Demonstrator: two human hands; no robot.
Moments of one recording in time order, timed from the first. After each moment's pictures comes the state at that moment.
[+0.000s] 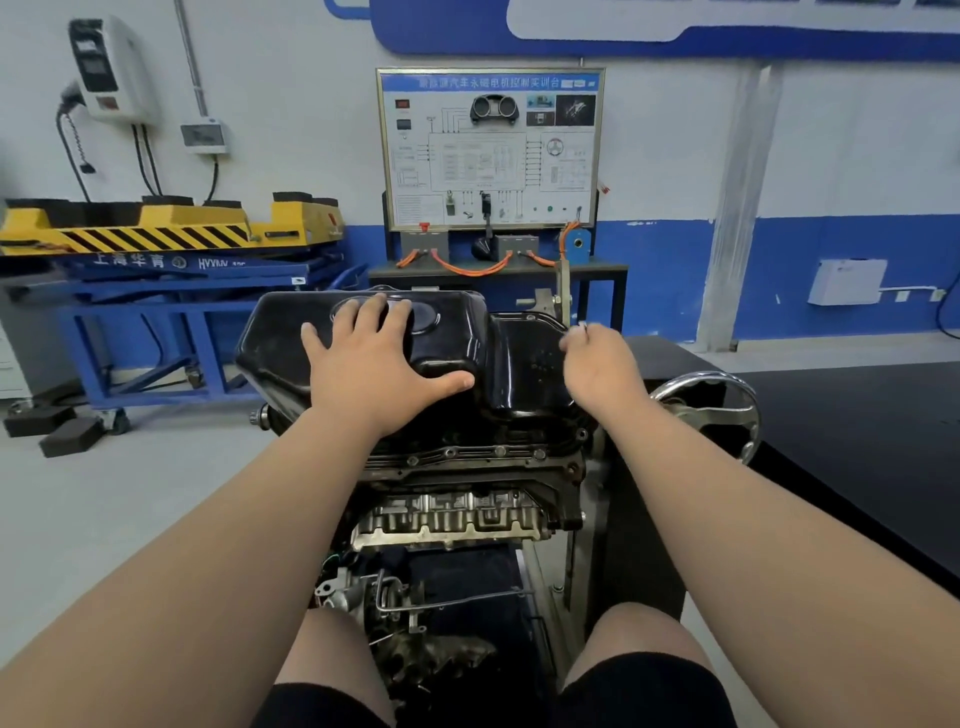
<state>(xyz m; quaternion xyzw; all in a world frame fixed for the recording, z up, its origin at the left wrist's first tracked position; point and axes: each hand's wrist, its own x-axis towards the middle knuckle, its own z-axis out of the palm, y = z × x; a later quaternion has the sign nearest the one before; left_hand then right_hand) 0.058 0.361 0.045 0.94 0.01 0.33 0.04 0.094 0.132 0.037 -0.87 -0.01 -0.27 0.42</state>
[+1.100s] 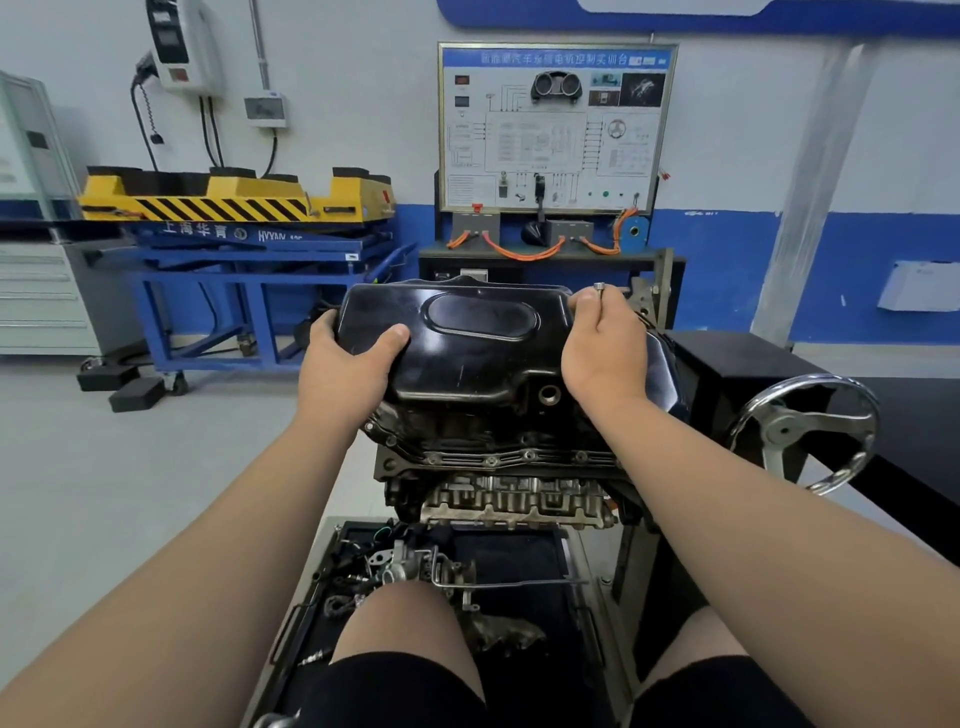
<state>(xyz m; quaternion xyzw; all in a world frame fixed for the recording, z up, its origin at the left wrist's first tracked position) 0.045 0.477 0.014 0.74 0.10 0.34 0.56 0.091 0.247 0.030 -0.77 -0.08 -0.38 0.51</state>
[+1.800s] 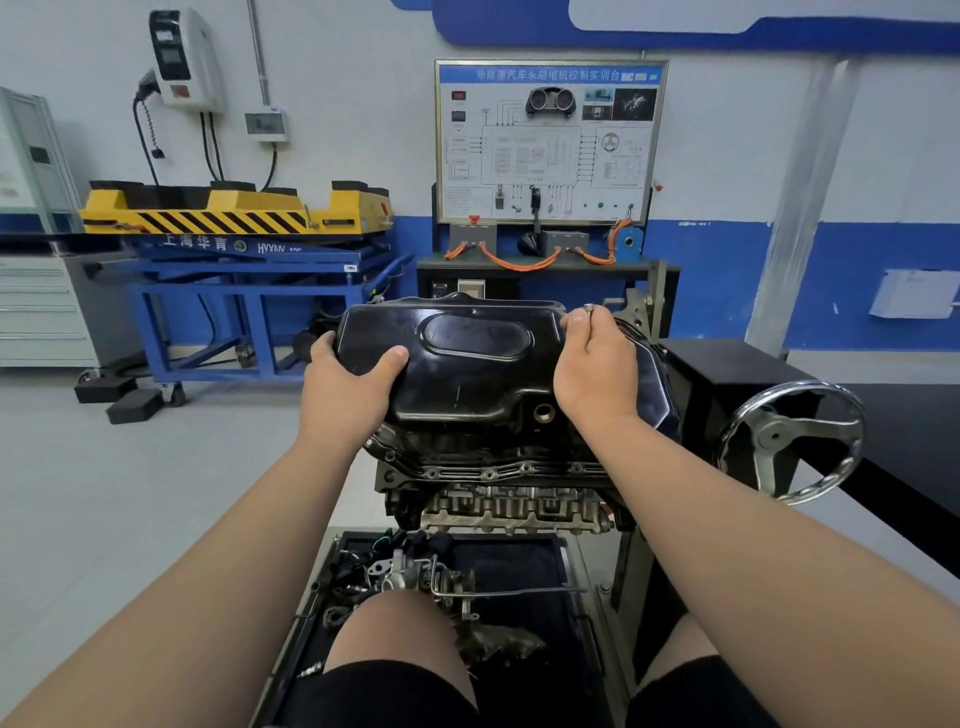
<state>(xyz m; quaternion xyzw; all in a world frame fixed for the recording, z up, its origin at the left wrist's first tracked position) 0.034 0.474 0.011 0.78 0.13 0.33 0.52 0.083 0.248 0.023 -0.78 -0.08 -0.38 0.48</state>
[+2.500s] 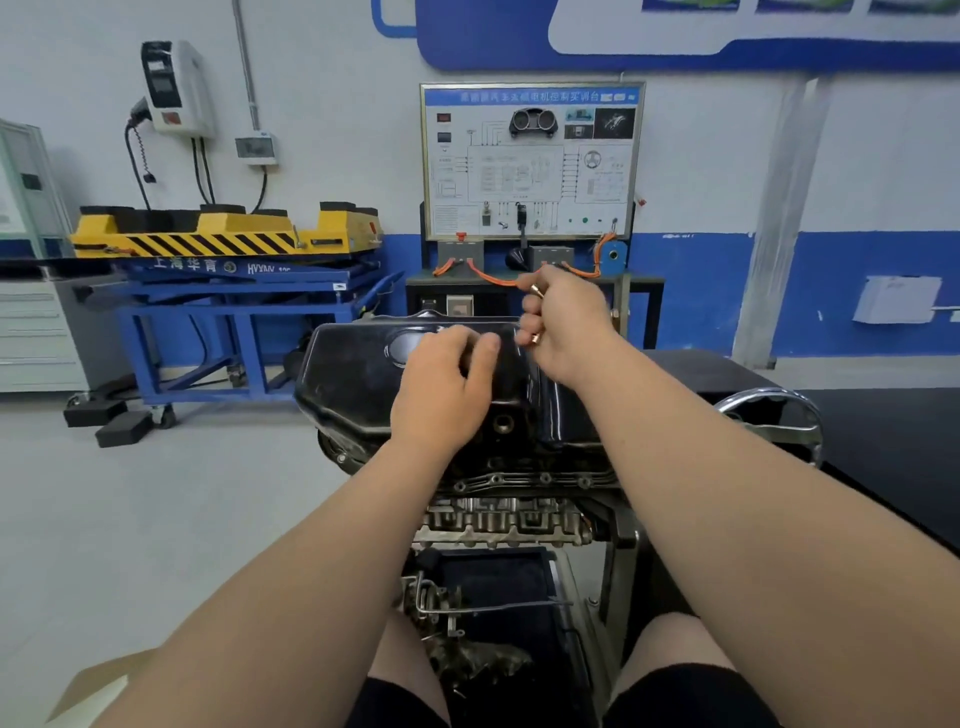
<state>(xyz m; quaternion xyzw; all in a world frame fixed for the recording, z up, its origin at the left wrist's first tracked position) 0.041 0.363 0.029 0.80 -0.14 0.46 0.35 0.063 0.242 0.106 -0.55 -0.06 -0.04 0.84</state>
